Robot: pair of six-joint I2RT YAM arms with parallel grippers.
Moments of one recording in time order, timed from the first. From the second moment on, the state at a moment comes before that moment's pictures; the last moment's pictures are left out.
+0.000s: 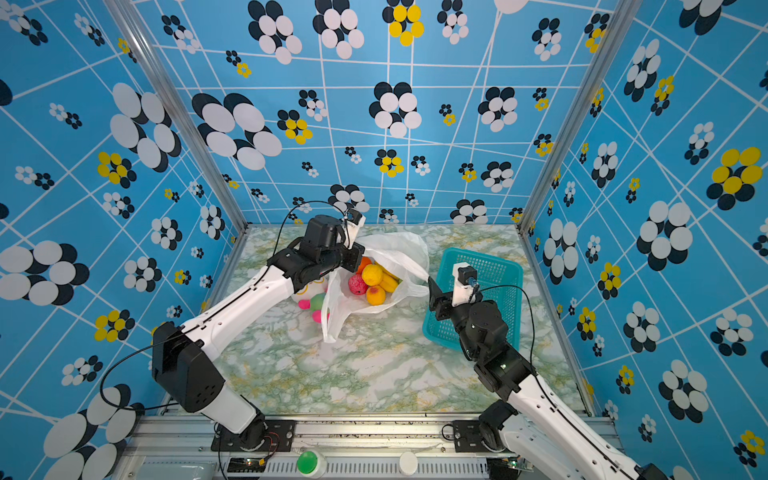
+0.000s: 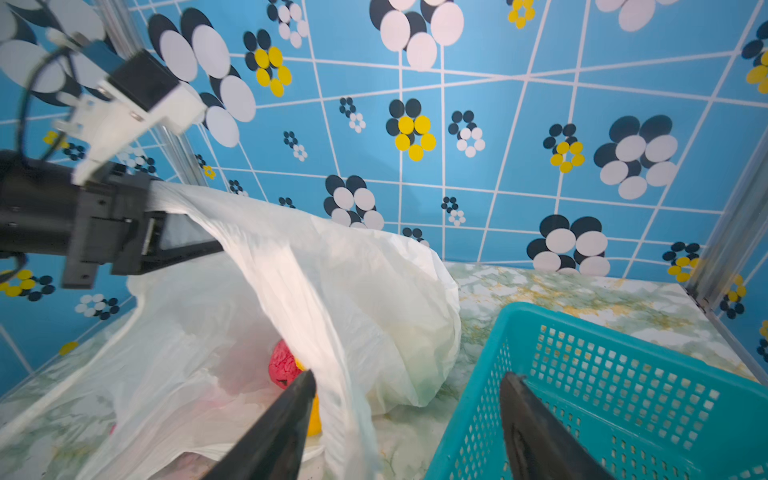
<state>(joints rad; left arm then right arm) -0.57 1.62 1.49 -0.42 0.04 -0.04 0.62 0.70 0.58 0.10 0.32 0.08</state>
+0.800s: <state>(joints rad) -0.57 1.65 1.51 -0.42 0.06 -0.04 1.09 1.21 0.91 0.00 0.28 -0.10</state>
